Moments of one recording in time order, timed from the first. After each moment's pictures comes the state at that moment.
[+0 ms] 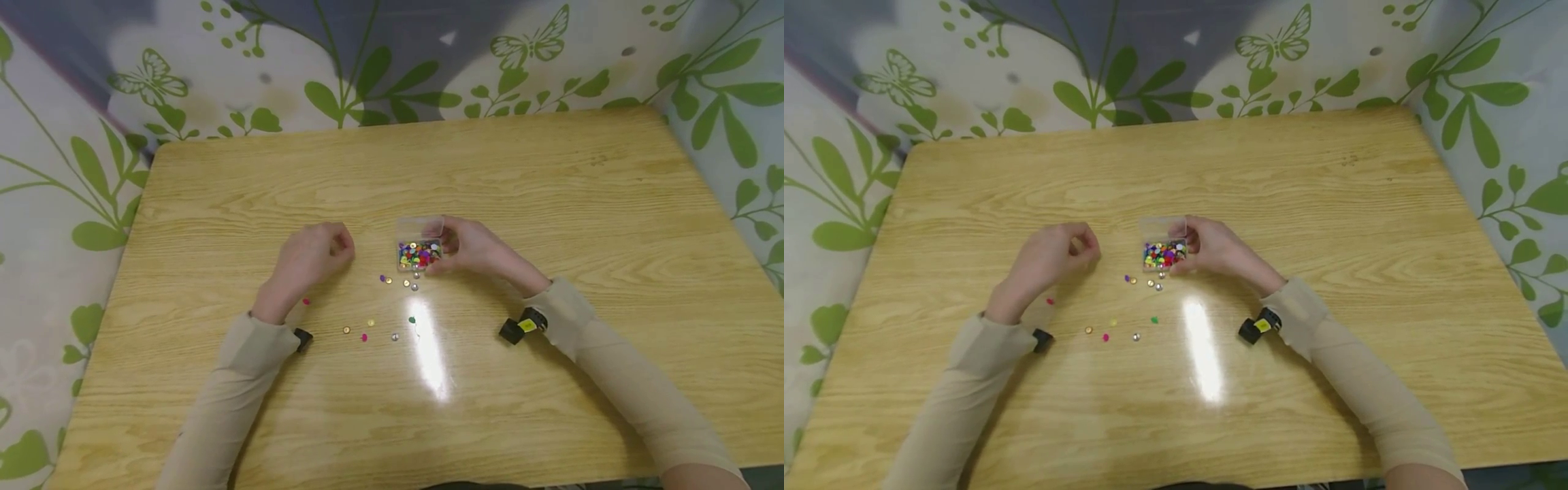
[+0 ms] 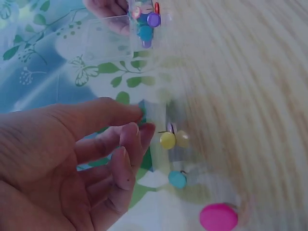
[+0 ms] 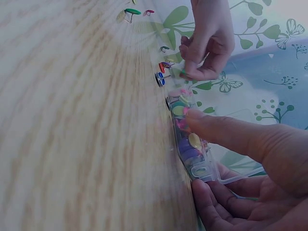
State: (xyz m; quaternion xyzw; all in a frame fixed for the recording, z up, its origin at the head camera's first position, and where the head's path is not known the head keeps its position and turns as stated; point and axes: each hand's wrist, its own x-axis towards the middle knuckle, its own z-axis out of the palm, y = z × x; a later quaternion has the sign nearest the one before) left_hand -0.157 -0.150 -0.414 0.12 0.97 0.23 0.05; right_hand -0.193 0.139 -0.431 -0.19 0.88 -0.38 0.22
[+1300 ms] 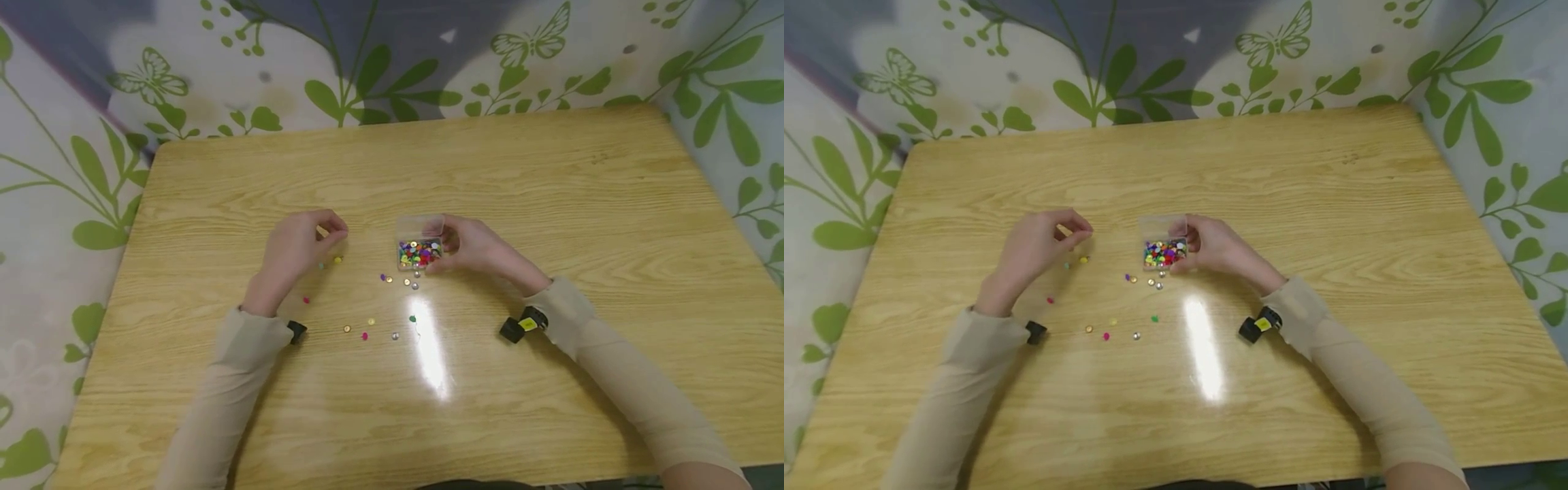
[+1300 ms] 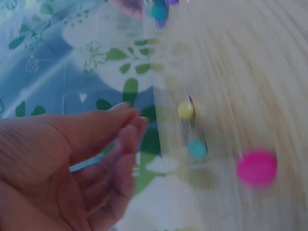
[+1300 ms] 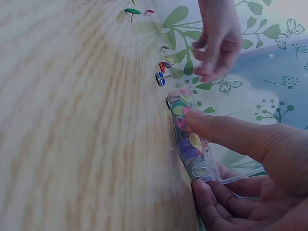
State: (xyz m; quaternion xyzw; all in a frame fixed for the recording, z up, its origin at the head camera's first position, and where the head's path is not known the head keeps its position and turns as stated) left_hand -0.163 -0.159 -0.401 0.10 0.96 0.26 0.05; right_hand -0.194 0.139 -0.433 -0.19 0.88 -0.38 0.22
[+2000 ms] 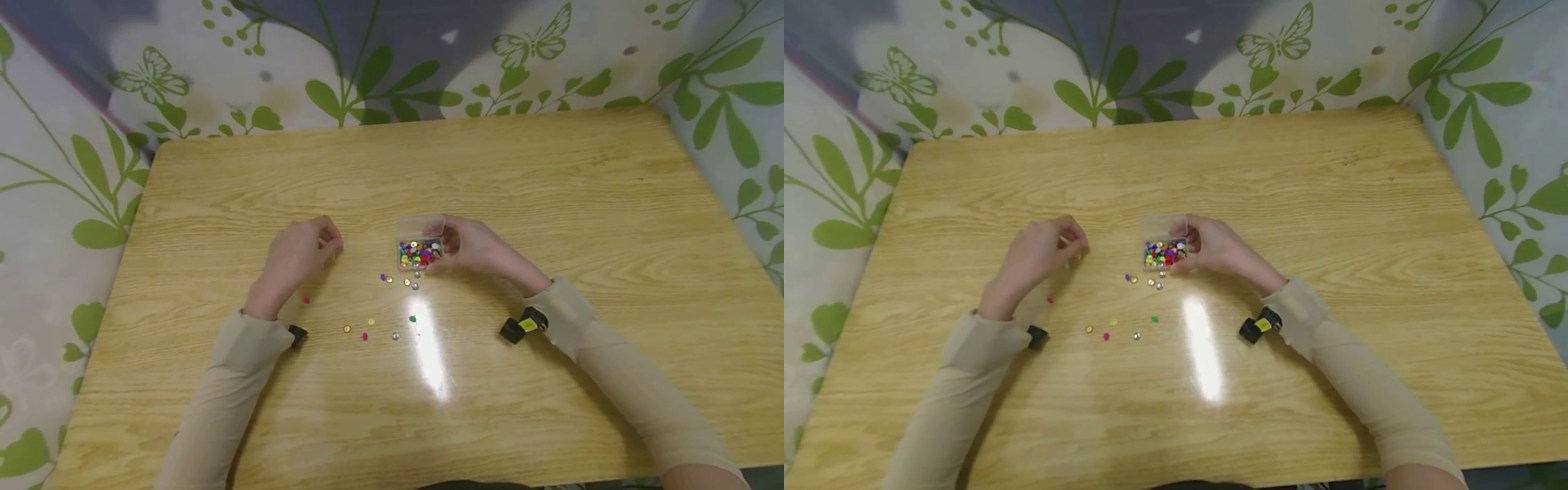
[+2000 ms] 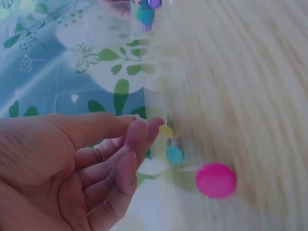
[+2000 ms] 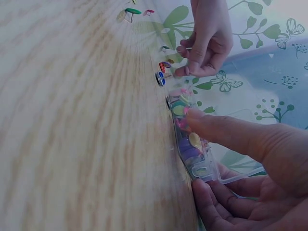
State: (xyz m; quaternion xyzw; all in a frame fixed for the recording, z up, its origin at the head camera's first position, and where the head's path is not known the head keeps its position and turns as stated) left_hand -0.159 -0.162 -0.412 0.09 0.97 0.24 0.06; right_hand -0.194 0.138 -0.433 -0.19 0.88 -0.38 0.22
